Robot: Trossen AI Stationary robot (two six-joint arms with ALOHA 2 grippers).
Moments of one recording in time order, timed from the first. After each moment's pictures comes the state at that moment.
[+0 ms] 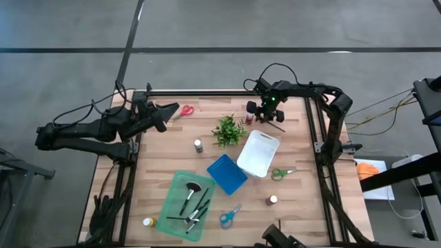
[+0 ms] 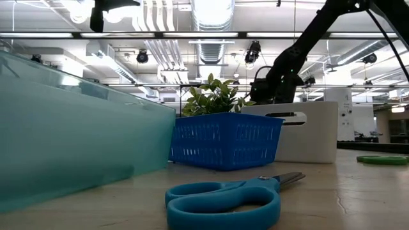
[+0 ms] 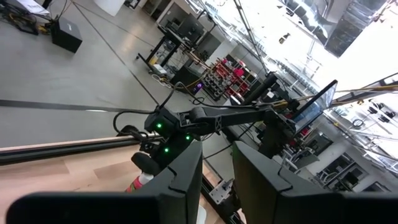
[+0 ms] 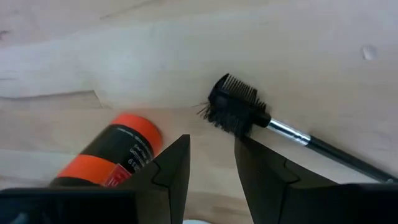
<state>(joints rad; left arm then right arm) 0.03 0.72 0.72 0.03 -0.50 -0.69 -0.77 1.92 1.17 -0.70 -0.37 1.01</state>
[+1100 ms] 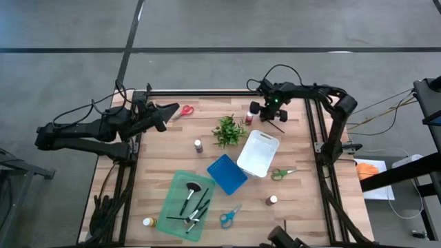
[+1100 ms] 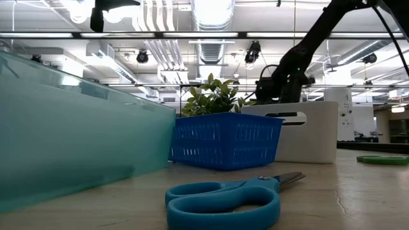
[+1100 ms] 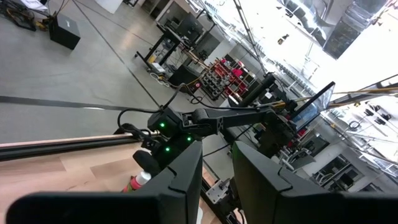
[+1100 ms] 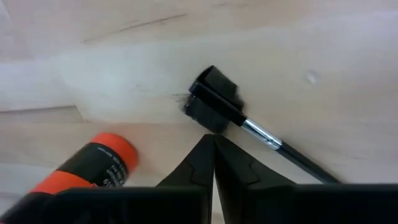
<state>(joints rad) 0.03 0.72 0.72 0.03 -0.50 -0.71 -0.79 1.86 1.09 -0.66 -0.28 0.97</state>
